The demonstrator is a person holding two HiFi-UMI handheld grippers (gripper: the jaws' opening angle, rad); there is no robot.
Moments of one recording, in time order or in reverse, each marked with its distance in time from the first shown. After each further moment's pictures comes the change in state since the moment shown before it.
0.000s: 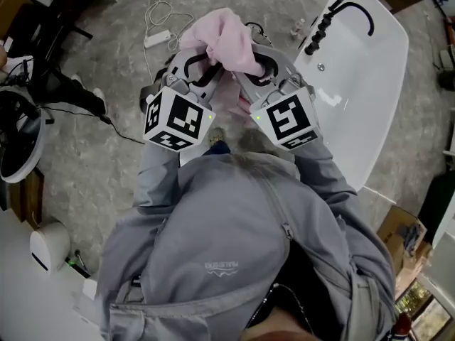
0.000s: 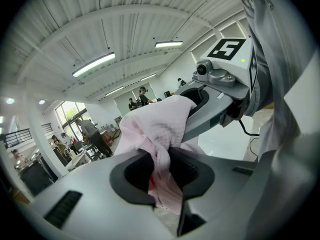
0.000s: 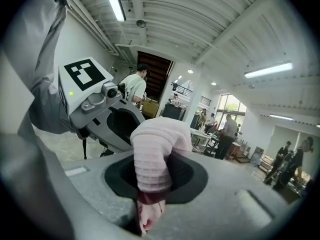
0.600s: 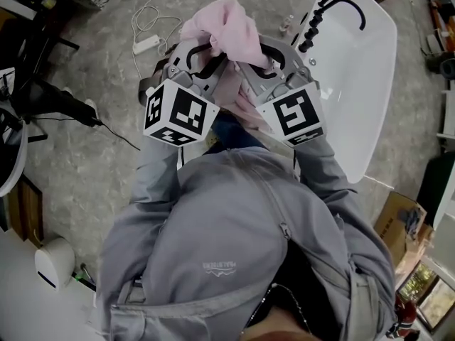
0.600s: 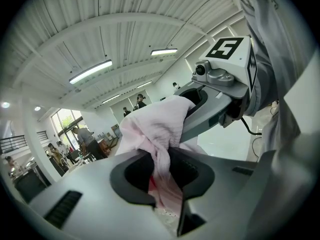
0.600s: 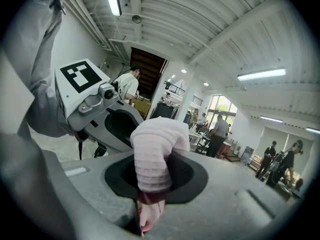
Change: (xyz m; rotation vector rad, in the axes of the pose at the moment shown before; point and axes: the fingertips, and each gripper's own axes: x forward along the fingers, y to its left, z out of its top) left arm 0.015 0.035 0.010 0.053 -0.093 -0.034; right arm 0.021 -0.030 0.015 0.008 0.018 -0.111
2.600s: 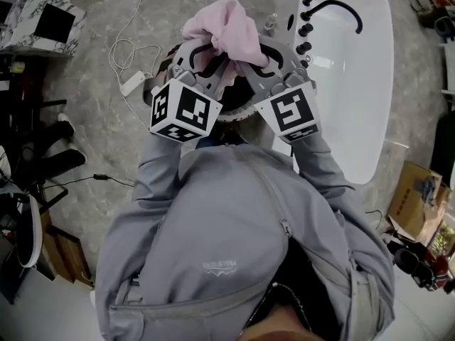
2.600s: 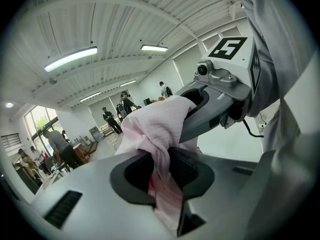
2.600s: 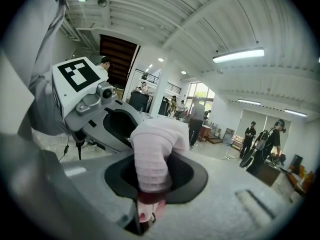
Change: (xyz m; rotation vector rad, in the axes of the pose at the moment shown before) left arm 0.248 0.139 -0.023 0.055 -0.028 -0.238; right arm 0.153 -0.223 -0.093 0.149 0.110 -0.194
